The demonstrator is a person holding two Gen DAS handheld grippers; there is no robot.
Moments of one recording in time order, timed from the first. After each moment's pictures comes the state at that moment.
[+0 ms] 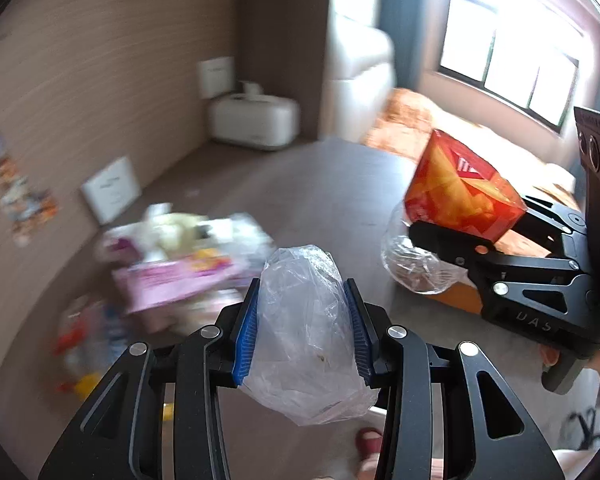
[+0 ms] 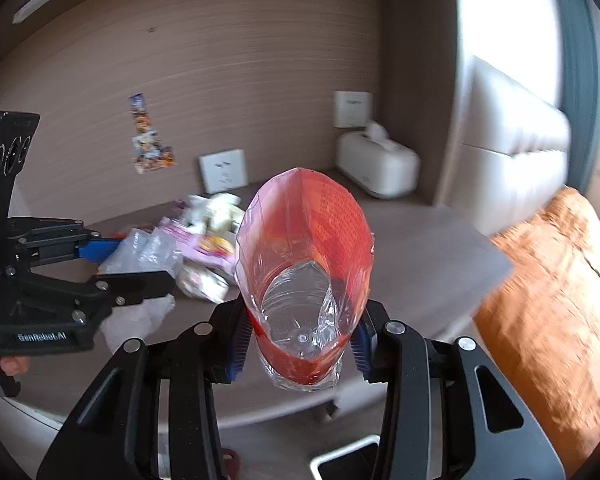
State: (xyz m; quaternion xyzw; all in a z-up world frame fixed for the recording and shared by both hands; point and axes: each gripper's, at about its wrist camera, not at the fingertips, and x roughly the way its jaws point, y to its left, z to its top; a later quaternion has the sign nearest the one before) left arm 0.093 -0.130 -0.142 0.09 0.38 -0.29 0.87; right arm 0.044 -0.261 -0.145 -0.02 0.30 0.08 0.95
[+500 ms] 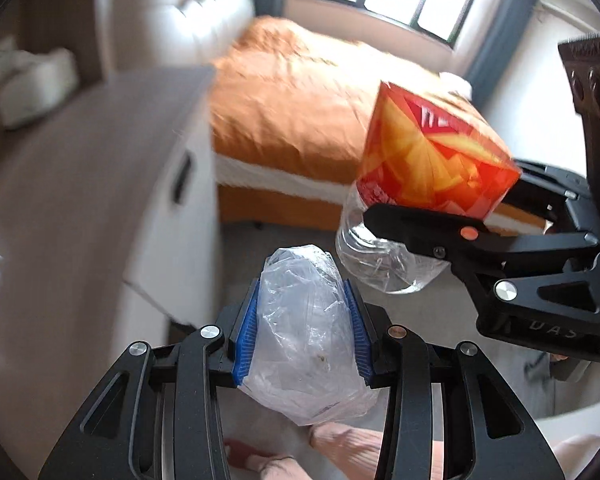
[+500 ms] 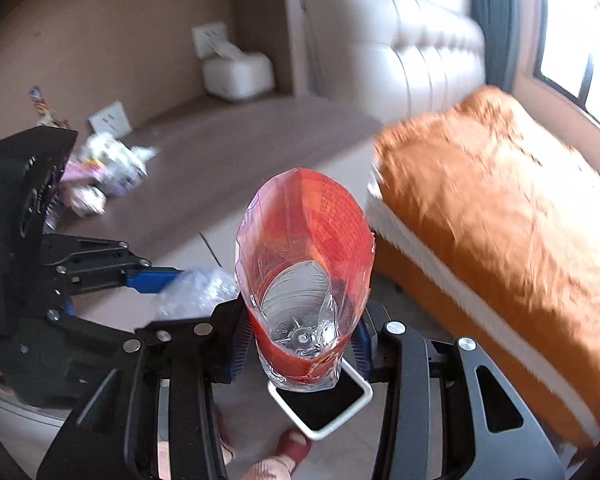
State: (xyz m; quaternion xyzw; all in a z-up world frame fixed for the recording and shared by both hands) left arm 0.046 -0.310 -0.258 0.16 0.46 -0.48 0.73; right arm -0.032 -0.379 -0.231 0.06 0.42 -0.06 0.90
